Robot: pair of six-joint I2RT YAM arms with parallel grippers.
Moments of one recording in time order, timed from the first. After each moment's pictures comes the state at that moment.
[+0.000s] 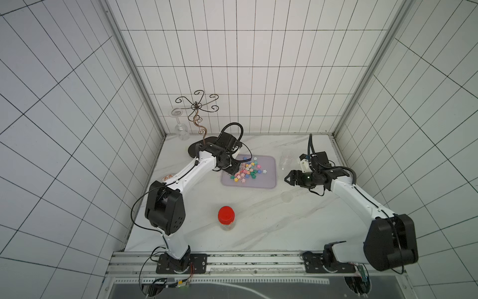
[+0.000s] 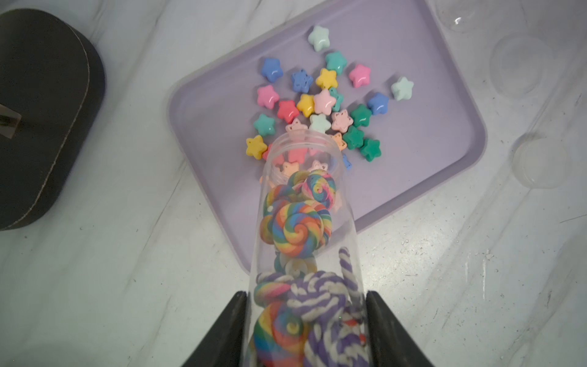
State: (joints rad) left arm -0.48 1.77 1.59 -0.92 0.08 0.06; right arm 0.19 1.36 0.99 -0.63 -0.37 0.29
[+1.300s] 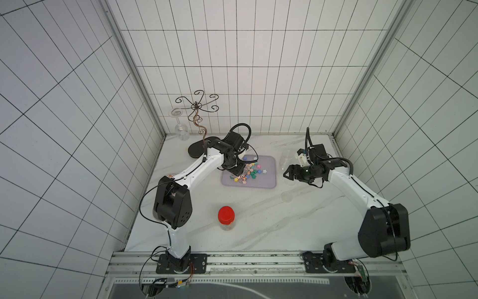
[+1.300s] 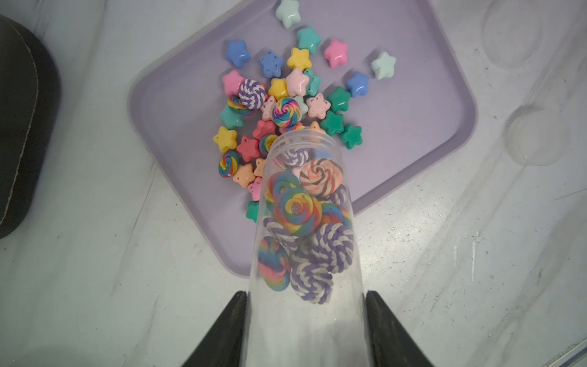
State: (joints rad) left arm -0.52 1.84 1.68 -1.03 0.11 0.08; right arm 0.19 1.46 1.12 -0.70 -0.38 0.25
